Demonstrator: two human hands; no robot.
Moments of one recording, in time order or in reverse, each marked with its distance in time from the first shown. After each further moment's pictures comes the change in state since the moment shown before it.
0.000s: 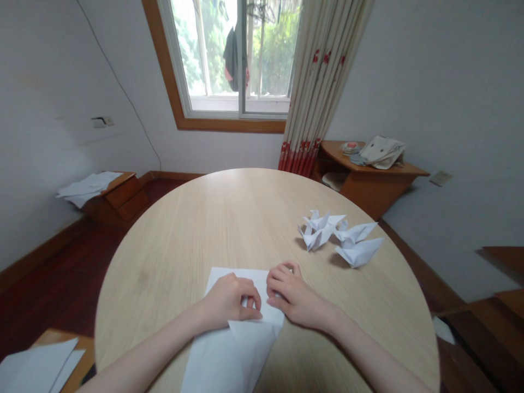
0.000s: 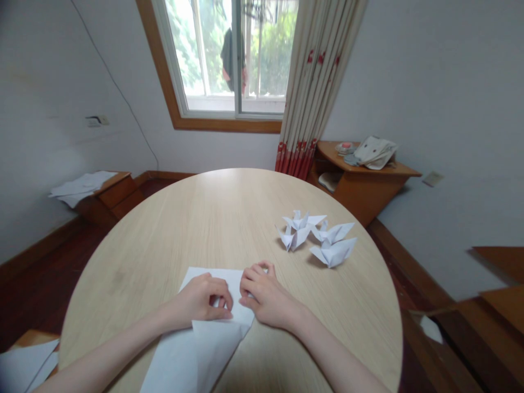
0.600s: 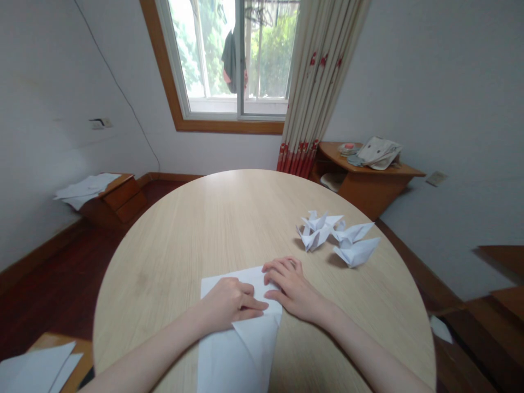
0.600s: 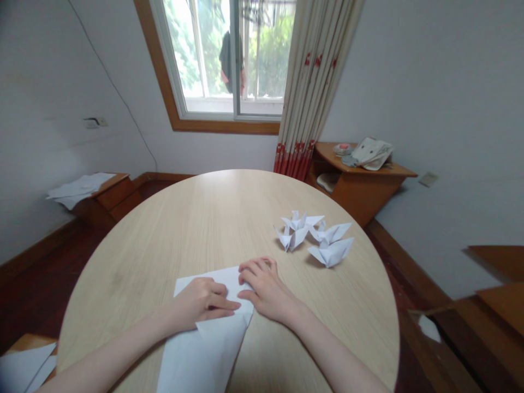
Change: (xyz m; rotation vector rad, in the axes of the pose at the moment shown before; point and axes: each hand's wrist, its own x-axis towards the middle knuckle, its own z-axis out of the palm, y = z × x) left_hand -0.005 -0.006 0.002 0.297 -0.007 0.272; right_hand 0.002 0.007 0.003 -0.071 0.128 0.018
